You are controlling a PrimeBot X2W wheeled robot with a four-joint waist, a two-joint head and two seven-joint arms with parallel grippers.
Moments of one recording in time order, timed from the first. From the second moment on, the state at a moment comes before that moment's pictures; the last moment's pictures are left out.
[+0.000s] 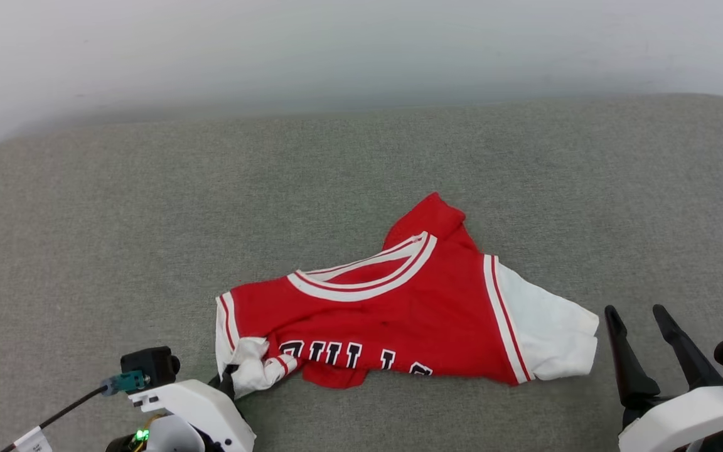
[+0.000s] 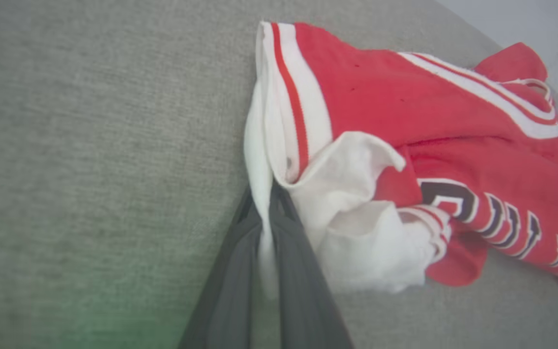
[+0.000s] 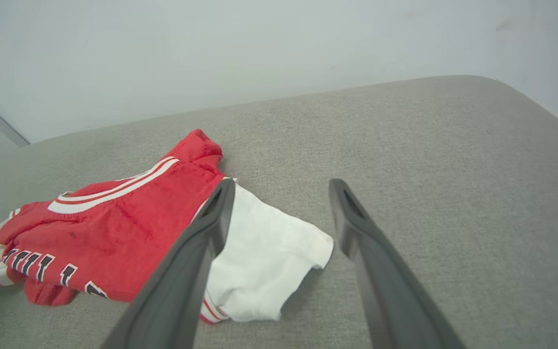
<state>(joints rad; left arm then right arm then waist) -0.12 0.25 -0.29 0.33 -0.76 0.12 0.11 0.12 -0.05 -0.08 -0.19 0.25 0.13 0.16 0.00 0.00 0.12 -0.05</state>
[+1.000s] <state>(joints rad) -0.11 0.37 -0.36 0.10 -0.53 0.21 -0.02 0.15 -0.05 -0.10 -0.21 0.23 0.13 0.21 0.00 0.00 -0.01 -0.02</state>
